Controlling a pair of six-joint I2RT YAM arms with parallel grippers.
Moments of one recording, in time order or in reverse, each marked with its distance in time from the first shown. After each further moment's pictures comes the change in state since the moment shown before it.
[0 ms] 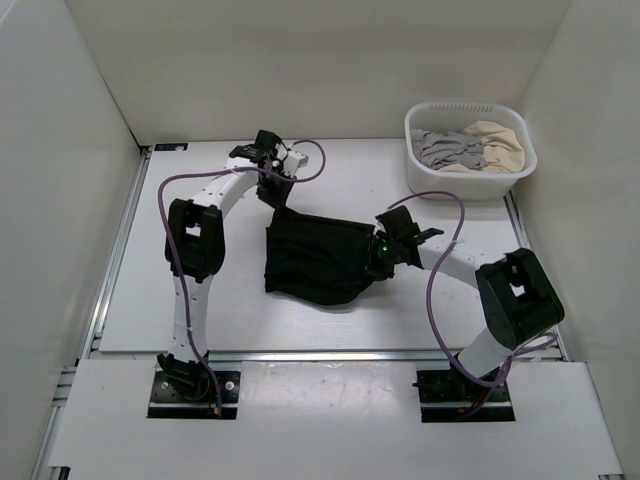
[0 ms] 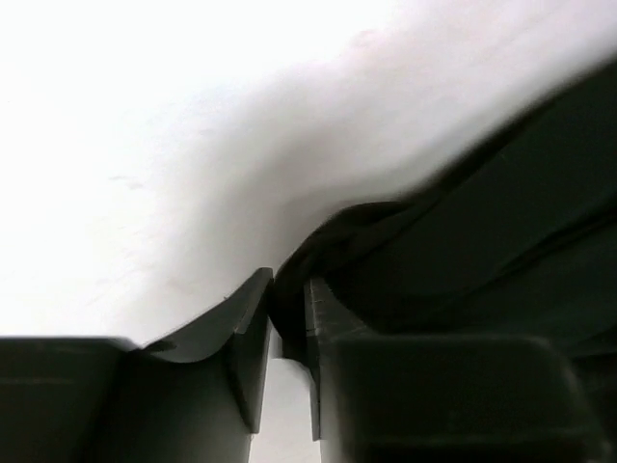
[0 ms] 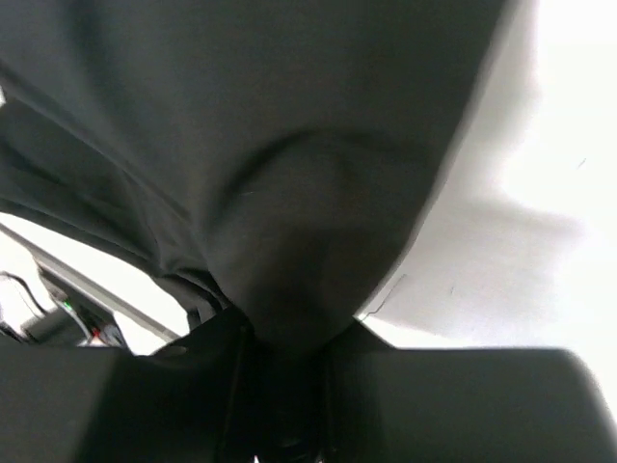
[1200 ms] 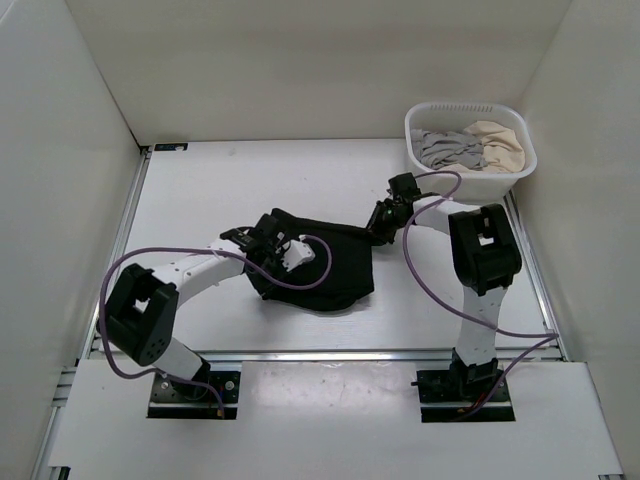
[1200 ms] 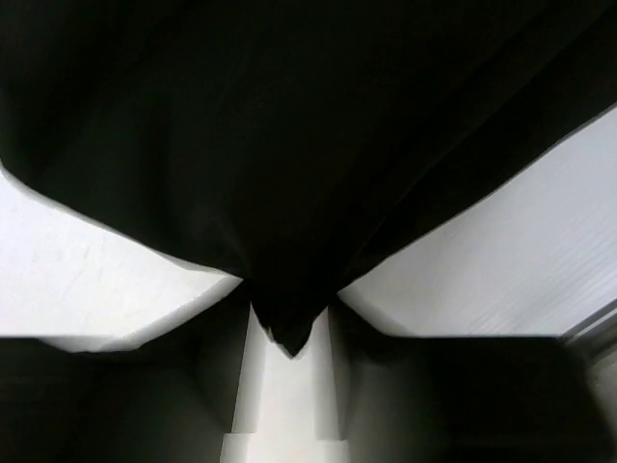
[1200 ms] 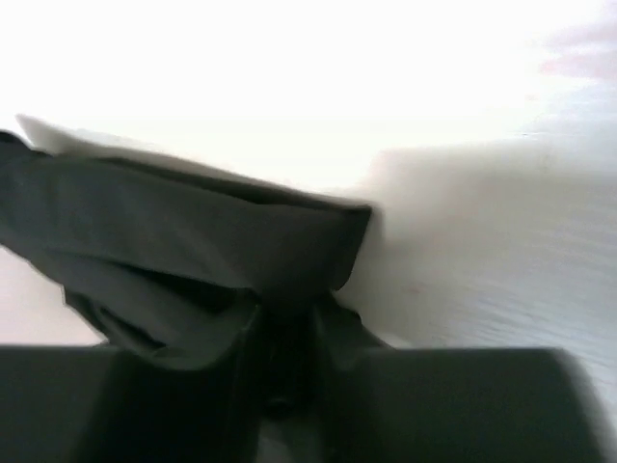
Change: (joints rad) left arm -0.252 -0.727 -1.026 0.197 -0.151 0.188; right arm -0.180 0.415 0.413 -0.077 -0.088 0.042
